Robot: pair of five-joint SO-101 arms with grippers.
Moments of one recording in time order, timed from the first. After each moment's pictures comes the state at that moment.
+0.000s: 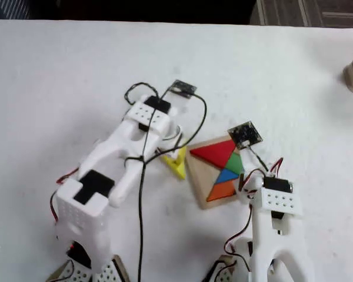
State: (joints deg) left arm 22.1 22.5 1.3 73.9 3.9; right arm 6.8 -40.0 70.6 46.4 34.2
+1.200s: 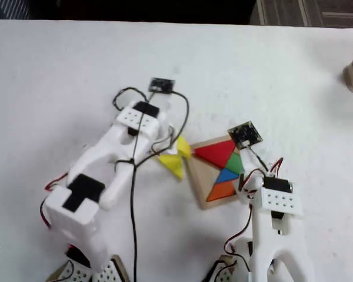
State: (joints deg) left arm 18.2 19.3 10.7 65.5 16.7; right arm 6.8 -40.0 70.6 46.4 34.2
